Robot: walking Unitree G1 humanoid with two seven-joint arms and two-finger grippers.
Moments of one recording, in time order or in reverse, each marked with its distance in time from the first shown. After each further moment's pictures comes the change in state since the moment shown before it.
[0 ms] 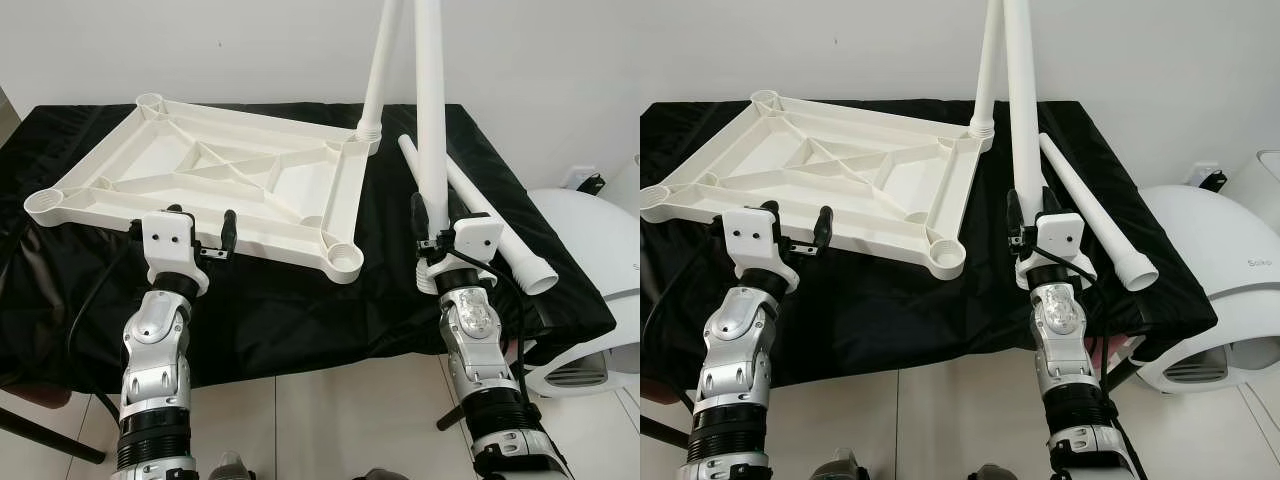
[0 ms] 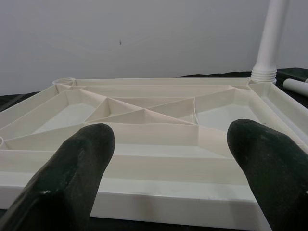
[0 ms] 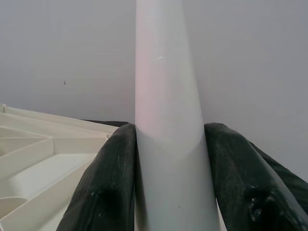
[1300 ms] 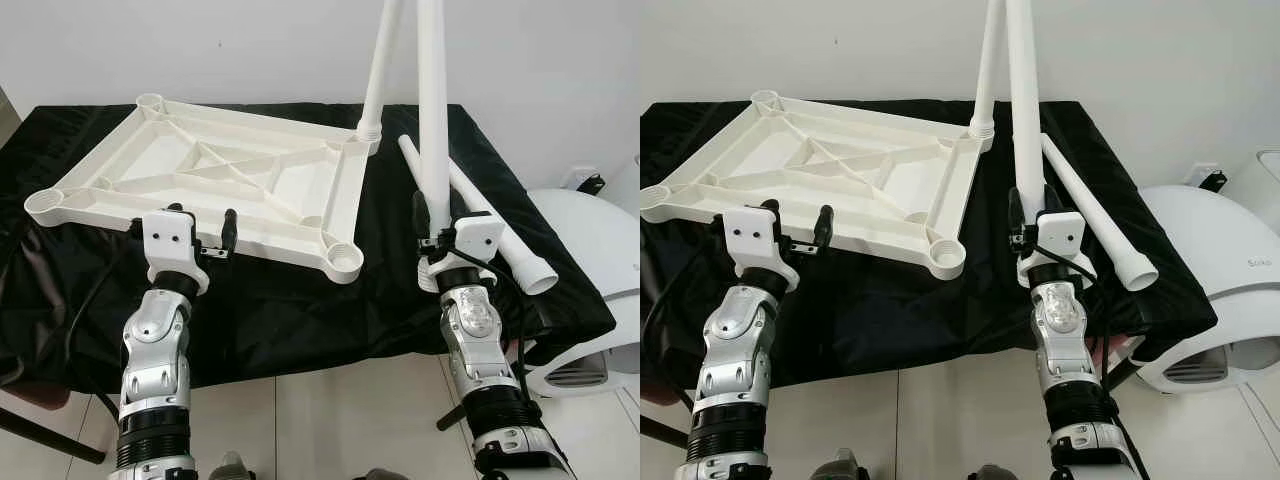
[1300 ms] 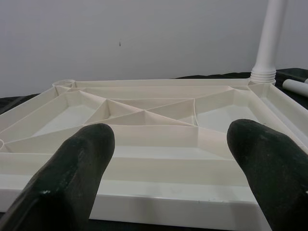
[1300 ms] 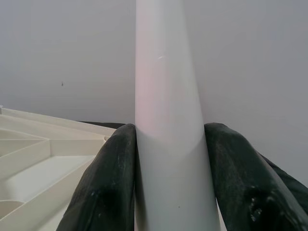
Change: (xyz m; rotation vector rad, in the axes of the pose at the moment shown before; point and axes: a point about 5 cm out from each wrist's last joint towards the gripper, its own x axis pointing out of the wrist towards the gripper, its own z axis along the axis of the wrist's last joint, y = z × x) left arm 0.001 0.000 0.001 0.004 -0.003 -0.003; right arm 0.002 0.000 0.000 -0.007 -0.008 -0.006
